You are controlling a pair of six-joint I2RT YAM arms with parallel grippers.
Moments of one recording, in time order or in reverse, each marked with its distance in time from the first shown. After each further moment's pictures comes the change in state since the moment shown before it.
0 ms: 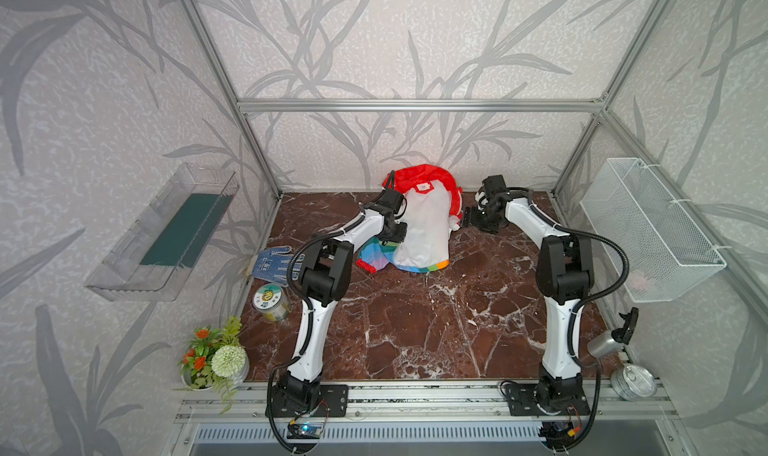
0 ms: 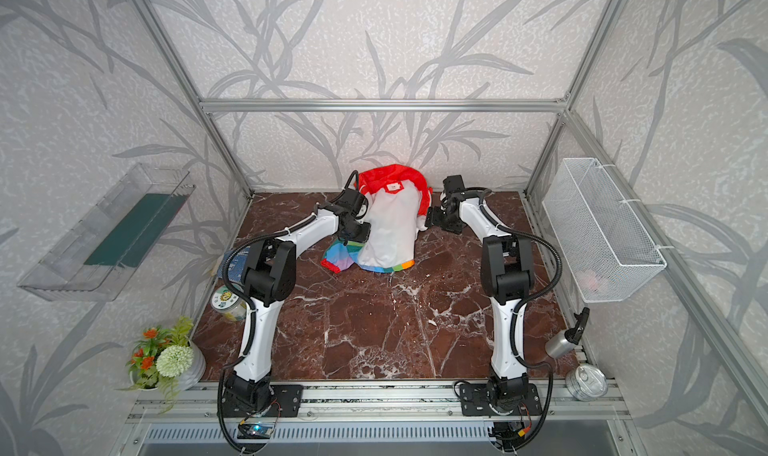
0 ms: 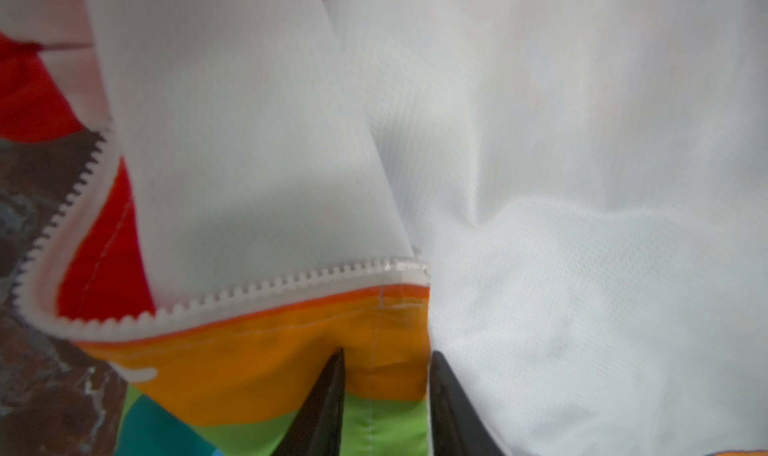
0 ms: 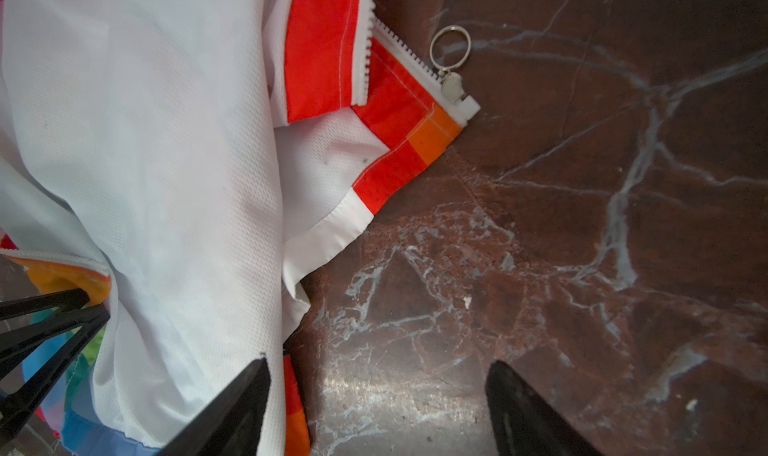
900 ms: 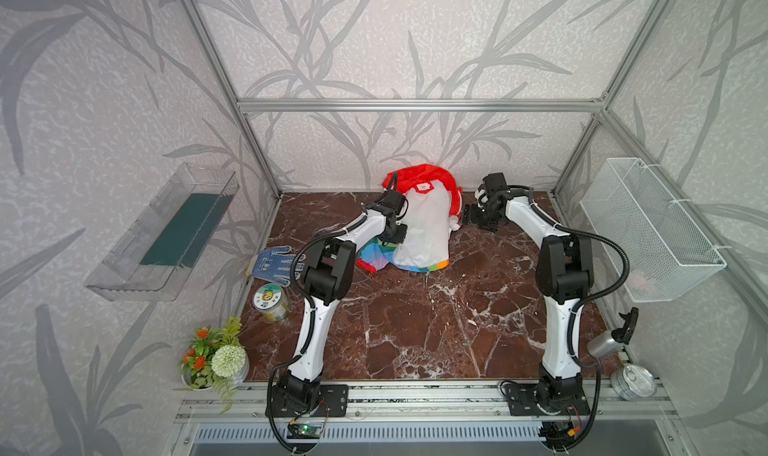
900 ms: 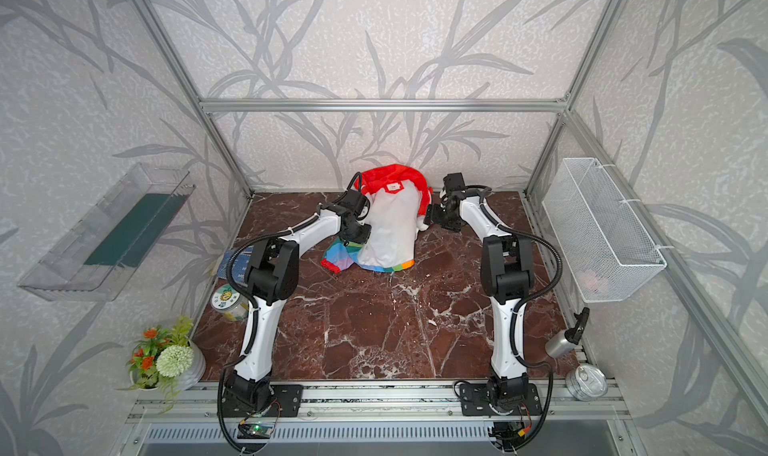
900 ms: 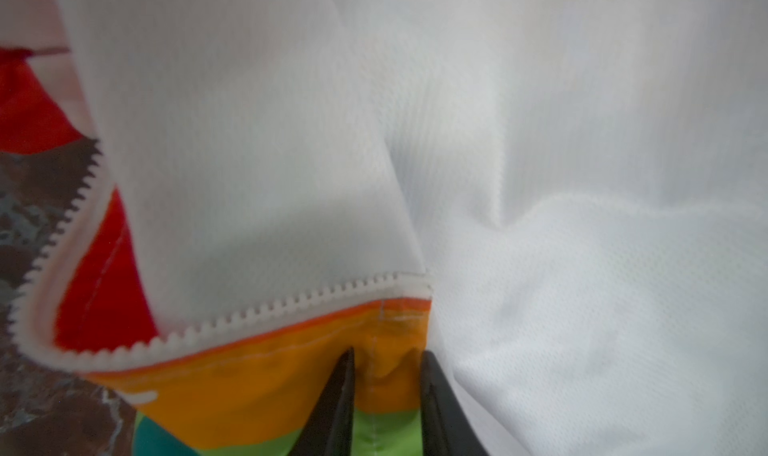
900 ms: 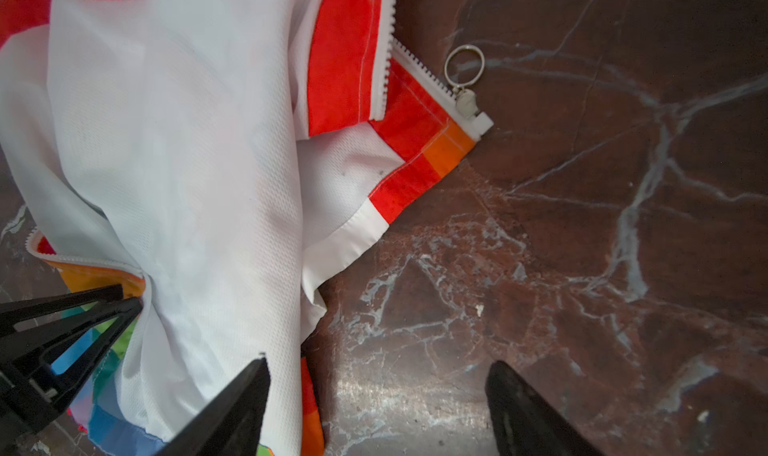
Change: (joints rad) left arm -0.003 0.028 0.021 -0.019 -0.069 0.043; right arm -0.001 0.006 0.037 -0.002 -0.022 0.009
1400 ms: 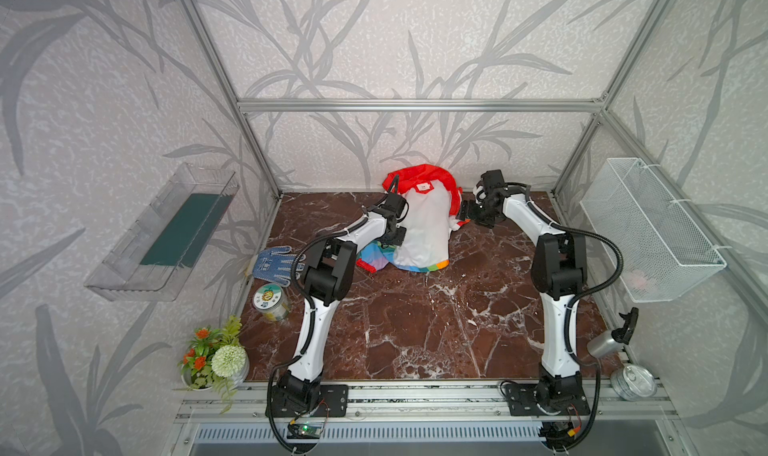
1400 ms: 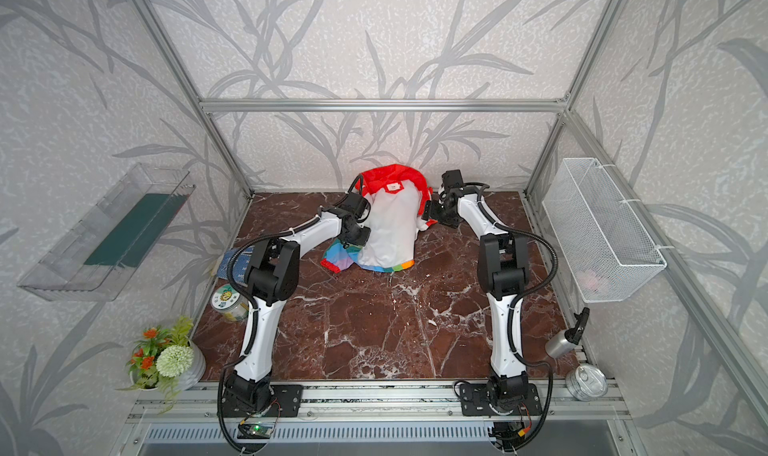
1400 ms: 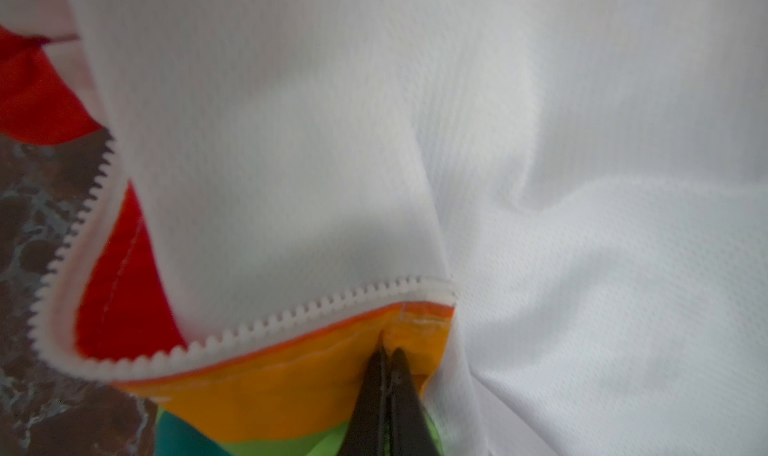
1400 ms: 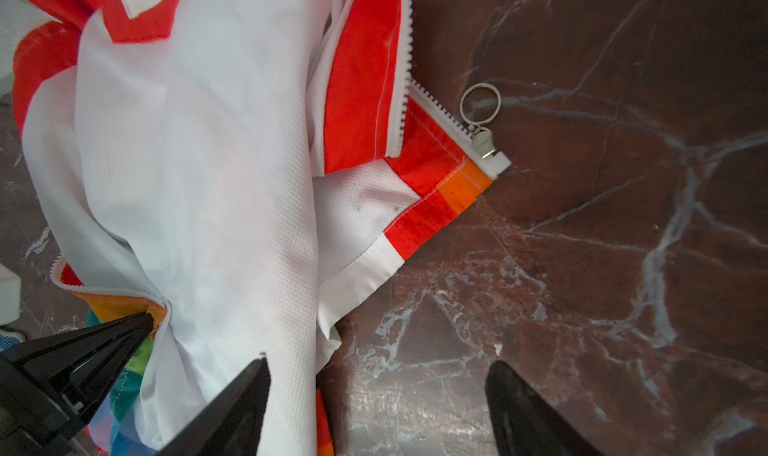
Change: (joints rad) left arm -0.005 -0.021 -0.059 0.034 -0.064 0.036; right arm 0.002 0.079 0.098 -0.005 -0.019 0.025
